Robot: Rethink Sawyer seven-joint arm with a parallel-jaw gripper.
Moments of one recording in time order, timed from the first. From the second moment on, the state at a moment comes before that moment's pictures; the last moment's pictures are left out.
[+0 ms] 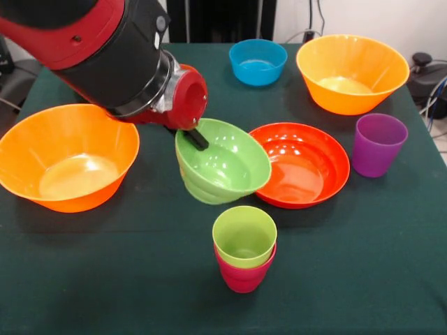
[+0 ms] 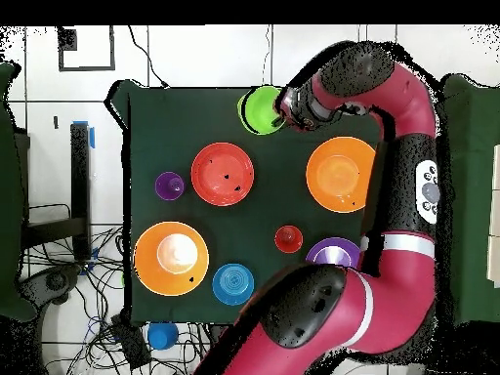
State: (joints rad) arm -0.51 -0.18 0.41 0.64 -0.03 1.51 1.90
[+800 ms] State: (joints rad) arm -0.46 -0.07 0.44 0.48 -0.03 1.54 1.90
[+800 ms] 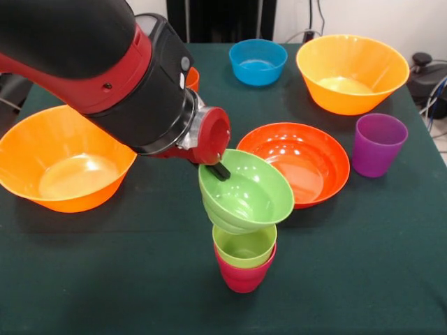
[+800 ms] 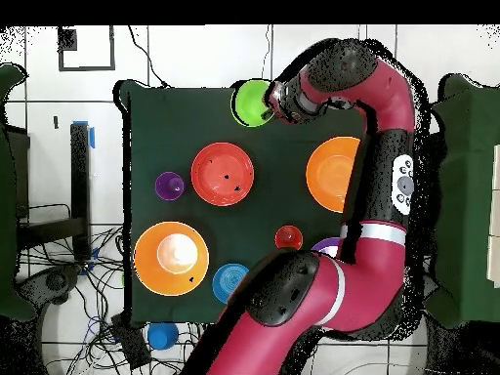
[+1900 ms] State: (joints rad) arm -0.46 -0.07 0.45 0.45 -0.03 1.60 1.90
